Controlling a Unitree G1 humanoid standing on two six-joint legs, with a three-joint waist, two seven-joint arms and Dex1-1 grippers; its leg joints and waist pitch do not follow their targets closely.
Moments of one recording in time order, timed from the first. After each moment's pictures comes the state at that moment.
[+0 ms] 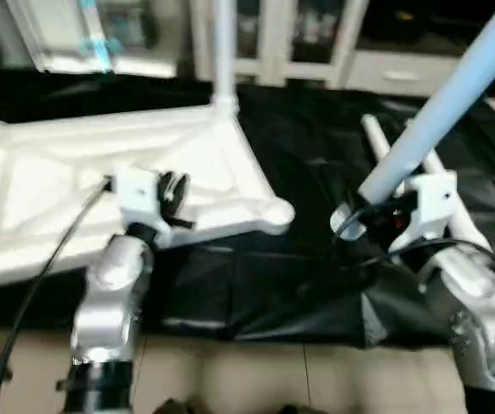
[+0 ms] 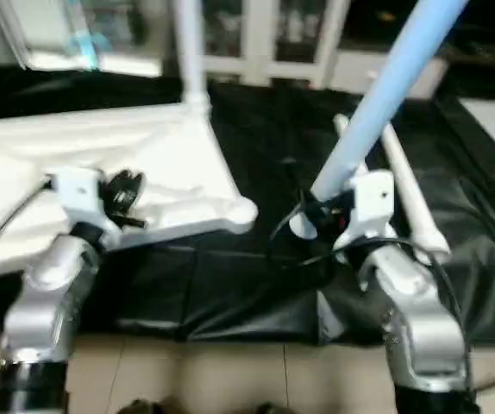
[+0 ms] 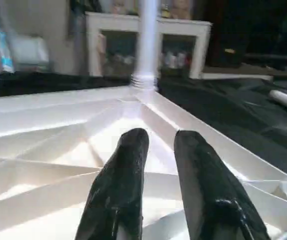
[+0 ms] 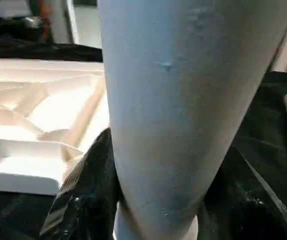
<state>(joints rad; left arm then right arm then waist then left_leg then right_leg) -0.27 0.06 0.11 -0.03 -0.02 0.21 -0.24 -0.17 -0.24 -0.08 -0.26 0.30 0.50 0.29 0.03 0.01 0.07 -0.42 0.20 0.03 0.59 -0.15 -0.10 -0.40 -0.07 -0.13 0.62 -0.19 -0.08</state>
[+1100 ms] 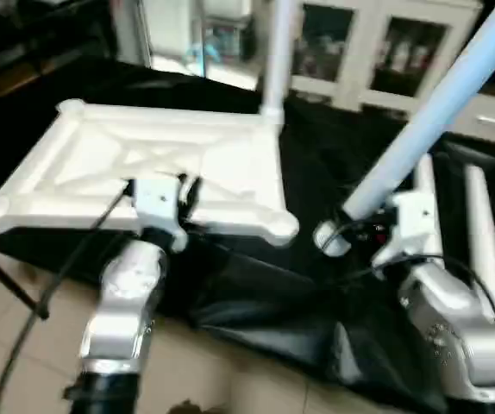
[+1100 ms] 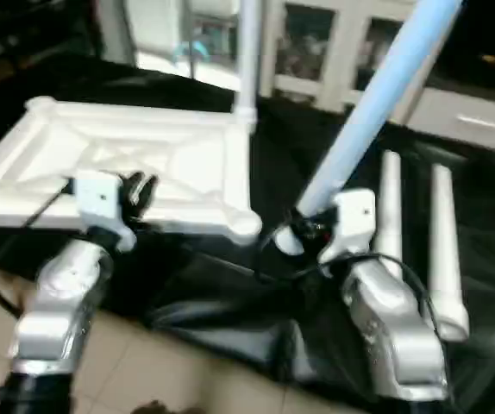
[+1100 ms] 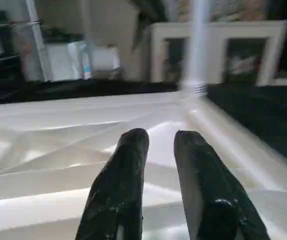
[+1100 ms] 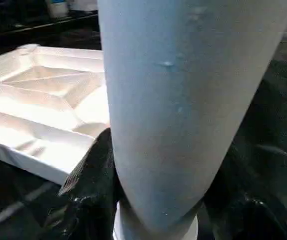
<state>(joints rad) -0.23 0.09 0.06 -0.07 0.01 0.21 -0.18 -0.16 -0.21 -0.03 -0.22 0.30 0.47 0.33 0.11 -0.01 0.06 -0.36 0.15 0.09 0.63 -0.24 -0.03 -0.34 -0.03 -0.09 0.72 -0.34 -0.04</state>
